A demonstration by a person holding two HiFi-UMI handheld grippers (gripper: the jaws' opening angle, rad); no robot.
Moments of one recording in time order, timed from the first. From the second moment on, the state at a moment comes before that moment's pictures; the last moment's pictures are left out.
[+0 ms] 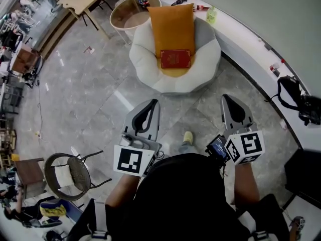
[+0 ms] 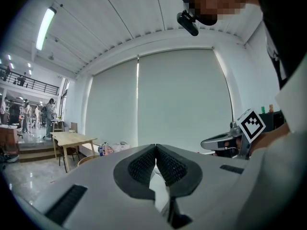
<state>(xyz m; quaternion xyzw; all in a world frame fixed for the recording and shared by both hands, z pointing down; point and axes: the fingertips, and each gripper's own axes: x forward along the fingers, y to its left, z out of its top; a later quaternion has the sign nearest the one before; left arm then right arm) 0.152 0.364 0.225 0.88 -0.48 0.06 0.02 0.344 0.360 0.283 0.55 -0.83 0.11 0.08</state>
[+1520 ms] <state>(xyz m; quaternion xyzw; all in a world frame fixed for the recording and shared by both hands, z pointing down) 0.174 0.332 0.203 0.87 -0.49 0.04 -0.03 0.368 0.322 0.263 0.54 -0.83 0.08 0.05</state>
